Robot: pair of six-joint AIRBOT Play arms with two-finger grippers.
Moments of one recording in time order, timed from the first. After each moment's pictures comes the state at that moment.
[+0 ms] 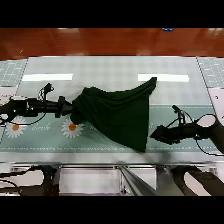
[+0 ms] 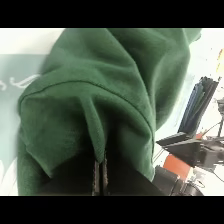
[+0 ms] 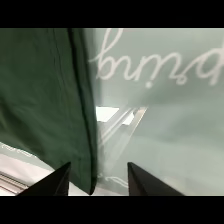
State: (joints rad) left arm 0.23 -1.48 0.73 0.43 -1.22 -0.97; right arm -0.08 -0.97 0.40 -0.90 1.15 1.41
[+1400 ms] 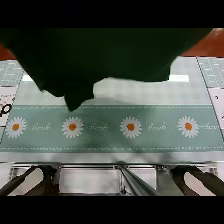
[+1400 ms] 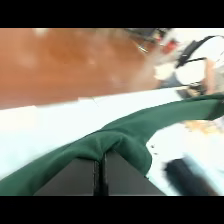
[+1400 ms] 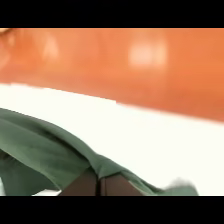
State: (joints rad) left arm 0.45 -1.08 1.74 0.24 -1.43 -1.21; right arm -0.13 -1.06 1.99 -0.96 1.40 1.46
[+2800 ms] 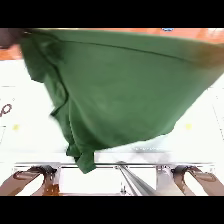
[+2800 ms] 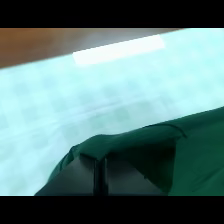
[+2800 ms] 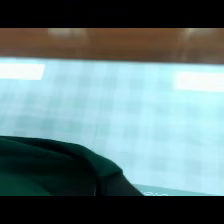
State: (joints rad) left arm -0.09 -1.03 1.63 1.19 -1.25 -1.42; right arm -0.14 -0.89 1.56 -1.26 1.38 1.48
